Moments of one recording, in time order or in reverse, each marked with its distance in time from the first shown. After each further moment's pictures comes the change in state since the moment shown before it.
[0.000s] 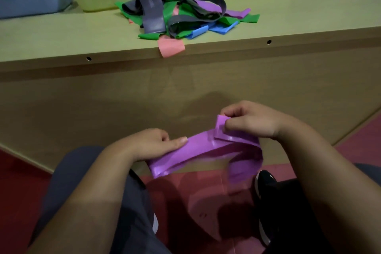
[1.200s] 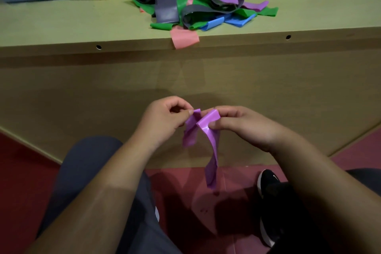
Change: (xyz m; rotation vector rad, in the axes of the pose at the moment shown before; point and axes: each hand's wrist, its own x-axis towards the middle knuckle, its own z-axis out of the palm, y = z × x) left_hand 0.011 0.021 0.009 -0.751 0.545 0.252; right_hand 0.018 -0.004 0.044 0.379 0.033 -0.073
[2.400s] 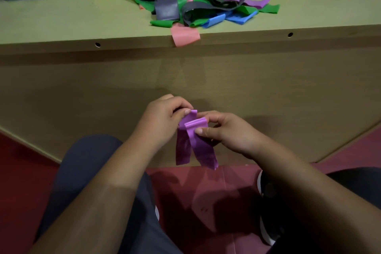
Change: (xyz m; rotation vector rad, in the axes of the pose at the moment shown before) left_hand -0.001 -0.005 -0.007 0.343 -0.009 0.262; right_hand 0.022 0.032 0.030 0.034 0.128 0.035
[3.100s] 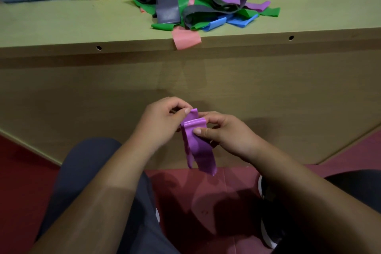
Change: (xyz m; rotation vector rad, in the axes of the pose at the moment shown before) left_hand 0.001 0.003 -0.001 -0.227 0.026 -0.180; right_hand 0.004 -0.001 0.009 0.017 0.043 -0.057
